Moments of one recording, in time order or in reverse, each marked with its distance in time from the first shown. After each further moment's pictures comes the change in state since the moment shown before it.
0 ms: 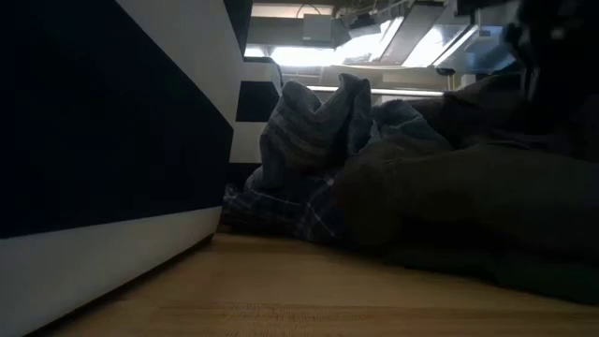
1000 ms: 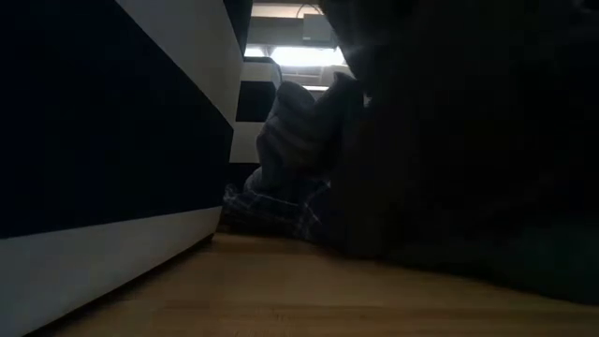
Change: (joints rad) left arm 0.000 0.000 0.000 0.007 0.000 0.000; right arm -0.130 -0.038 0.735 -0.250 0.619 -0.444
